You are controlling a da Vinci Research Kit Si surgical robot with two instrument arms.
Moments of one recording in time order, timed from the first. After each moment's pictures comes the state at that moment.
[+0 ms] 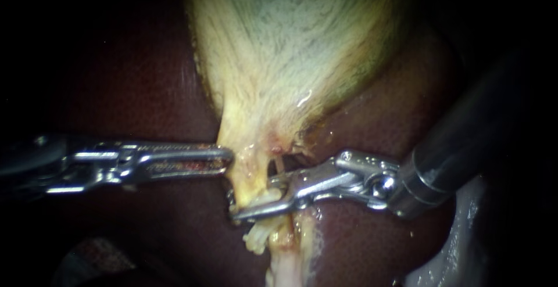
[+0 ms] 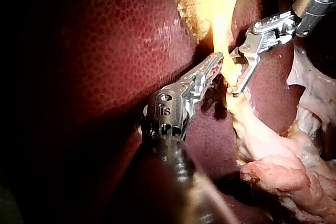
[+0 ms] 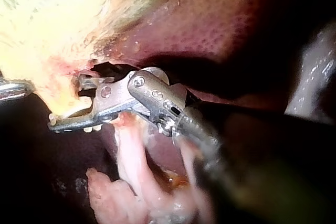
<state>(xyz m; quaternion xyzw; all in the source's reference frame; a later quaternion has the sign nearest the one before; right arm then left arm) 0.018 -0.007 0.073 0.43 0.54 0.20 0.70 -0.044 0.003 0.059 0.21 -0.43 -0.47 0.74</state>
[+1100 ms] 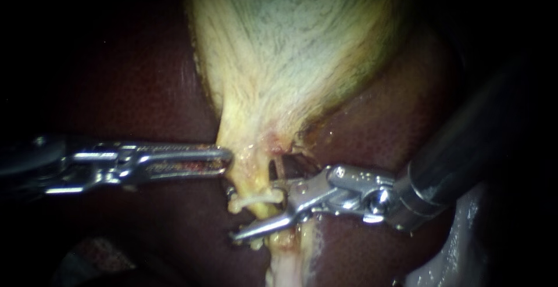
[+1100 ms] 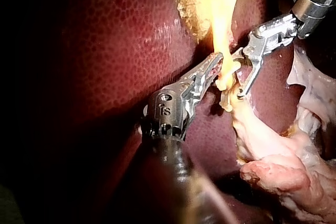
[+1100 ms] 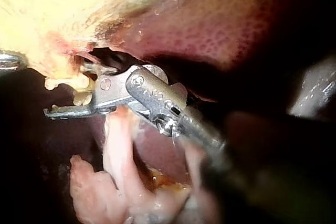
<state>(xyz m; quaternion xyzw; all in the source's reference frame) 0.016 -0.008 0.073 0.39 0.56 0.18 0.71 -0.044 0.003 0.059 0.21 -0.43 -0.47 0.74</state>
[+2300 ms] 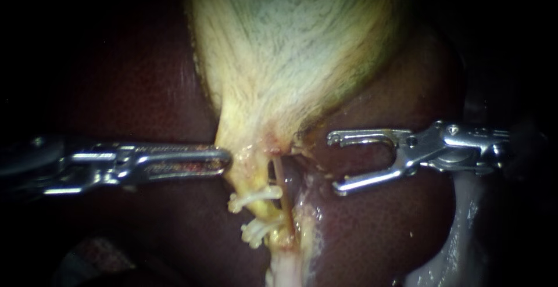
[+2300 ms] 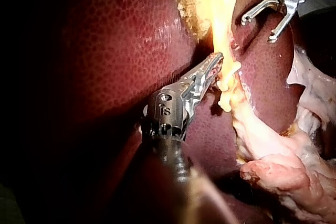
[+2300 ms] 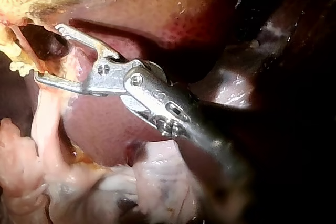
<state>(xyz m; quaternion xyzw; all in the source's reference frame) 0.004 -0.002 0.066 0.30 0.60 0.14 0.73 -0.044 0.002 0.059 0.21 -0.43 -0.47 0.74</state>
